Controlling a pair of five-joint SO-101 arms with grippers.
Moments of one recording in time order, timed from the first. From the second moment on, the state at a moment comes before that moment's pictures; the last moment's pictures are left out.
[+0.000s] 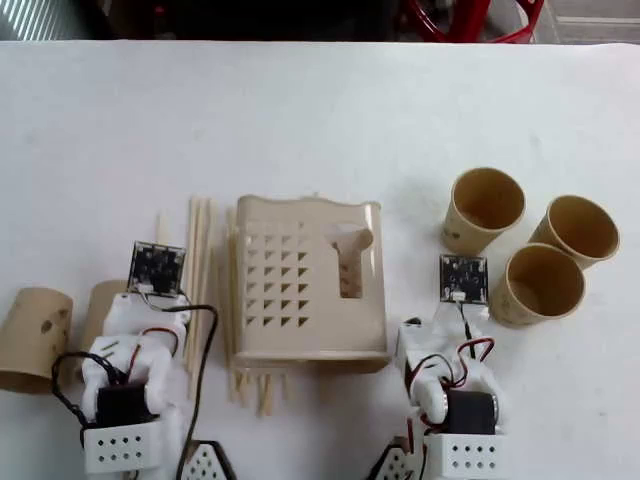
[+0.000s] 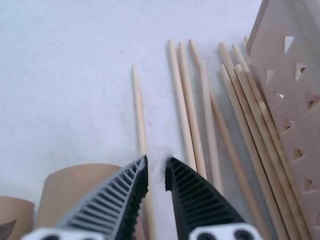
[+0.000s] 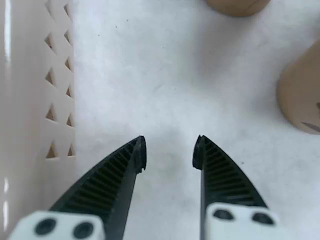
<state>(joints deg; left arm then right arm) -12.8 -99.8 97.2 55.2 -15.2 -2.4 -102.6 96.4 69.2 -1.0</state>
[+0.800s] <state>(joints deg) -12.8 -99.8 97.2 55.2 -15.2 -2.4 -102.6 96.4 69.2 -1.0</state>
